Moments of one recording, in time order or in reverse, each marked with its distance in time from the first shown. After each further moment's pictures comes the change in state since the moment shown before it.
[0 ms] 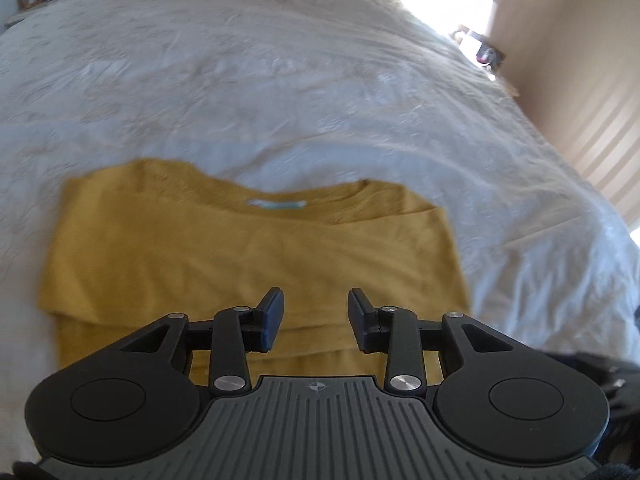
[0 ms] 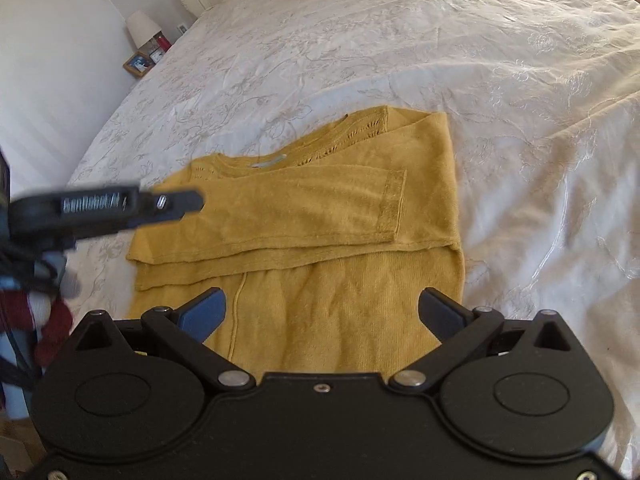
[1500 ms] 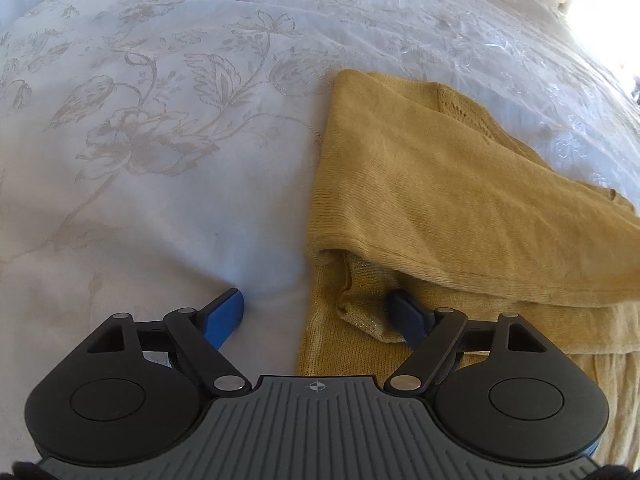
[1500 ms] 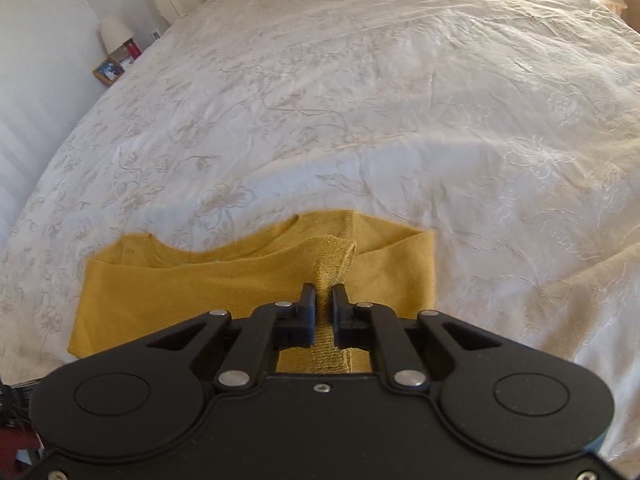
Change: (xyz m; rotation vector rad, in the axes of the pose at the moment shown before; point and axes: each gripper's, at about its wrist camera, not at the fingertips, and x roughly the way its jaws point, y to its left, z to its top) left arm 0.037 0.155 -0.039 -0.252 0.032 0.296; right arm 0.077 -0.037 0.103 -0.034 0.008 -0.119
